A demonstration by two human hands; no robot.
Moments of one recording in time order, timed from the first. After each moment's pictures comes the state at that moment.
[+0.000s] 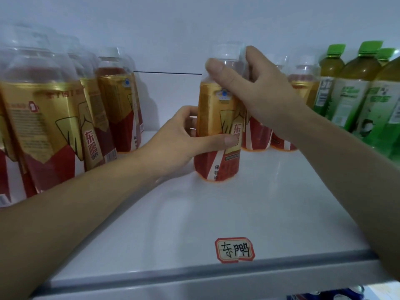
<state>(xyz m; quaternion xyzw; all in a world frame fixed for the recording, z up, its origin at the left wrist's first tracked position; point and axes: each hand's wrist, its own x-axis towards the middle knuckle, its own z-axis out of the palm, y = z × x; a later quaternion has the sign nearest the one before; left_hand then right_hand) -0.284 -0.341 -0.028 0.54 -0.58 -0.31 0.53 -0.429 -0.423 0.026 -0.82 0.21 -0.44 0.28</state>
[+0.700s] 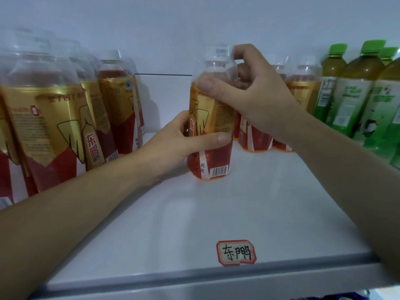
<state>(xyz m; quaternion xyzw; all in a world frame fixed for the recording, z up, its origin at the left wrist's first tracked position) -0.277 -0.341 -0.027 0.52 -0.58 -0.34 0.53 -0.425 -0.427 0.022 -0.83 0.20 -0.44 0.29</state>
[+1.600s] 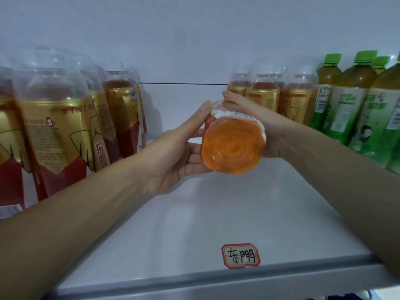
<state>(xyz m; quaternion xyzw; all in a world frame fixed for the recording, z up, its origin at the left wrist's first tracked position) -0.277 -0.334 -0.019 0.48 -0.47 -0.51 0.53 -0.423 -0.456 0.007 -0.70 0.31 -0.25 0.59</state>
